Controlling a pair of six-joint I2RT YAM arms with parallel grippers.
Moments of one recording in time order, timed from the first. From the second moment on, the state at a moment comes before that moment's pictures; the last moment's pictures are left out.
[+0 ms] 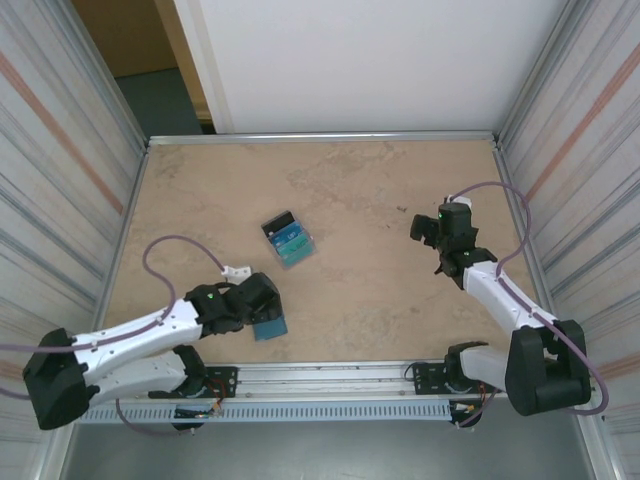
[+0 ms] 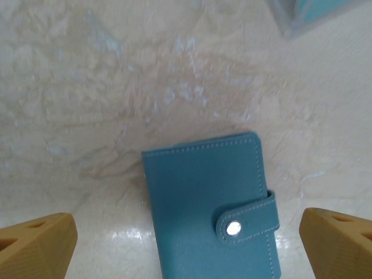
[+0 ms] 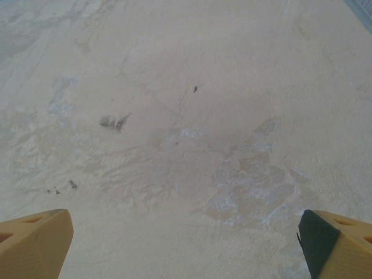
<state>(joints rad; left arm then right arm) -0.97 1.02 0.59 -0.80 -0.34 -1.06 0.18 1.17 0.63 -0.14 0.28 0.33</state>
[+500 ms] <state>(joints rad) -1.04 1.27 0.66 -0.75 -0.28 -1.05 0.20 1.16 0.62 -0.14 0.32 0.39</state>
